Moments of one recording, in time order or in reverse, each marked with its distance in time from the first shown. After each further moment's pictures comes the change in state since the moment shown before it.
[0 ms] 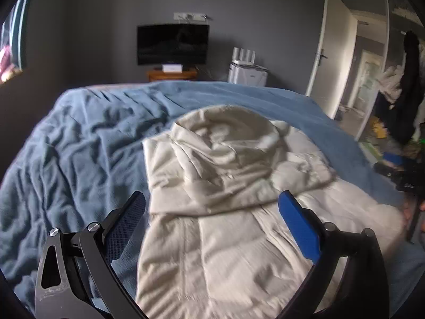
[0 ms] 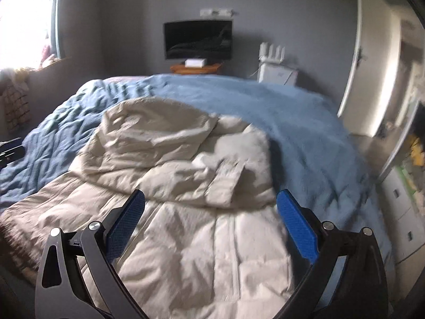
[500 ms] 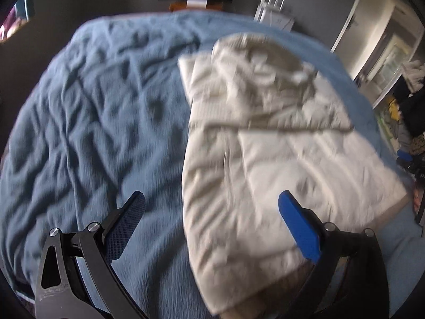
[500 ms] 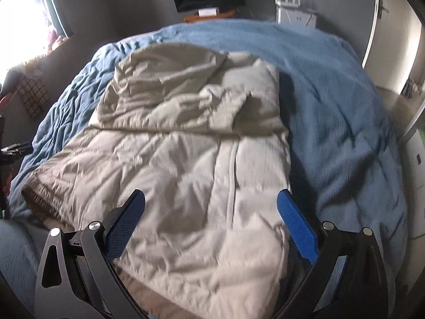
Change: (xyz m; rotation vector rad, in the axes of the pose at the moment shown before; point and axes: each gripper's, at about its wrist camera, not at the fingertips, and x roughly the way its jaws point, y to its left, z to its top) left arm -0.018 0.055 -0.055 -0.125 0.394 0.077; right arm -0.006 -0.047 -0.048 0.061 0.306 0.149
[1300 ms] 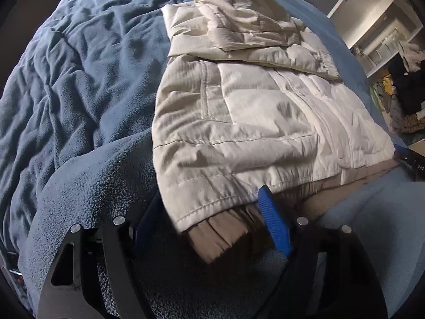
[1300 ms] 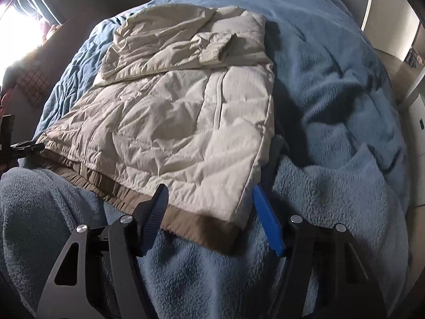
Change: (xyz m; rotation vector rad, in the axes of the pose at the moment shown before) left arm 0.001 -0.020 -0.053 0.020 0.189 -0.068; right arm -0.033 -0.023 -0.072 0.060 0.193 0.032
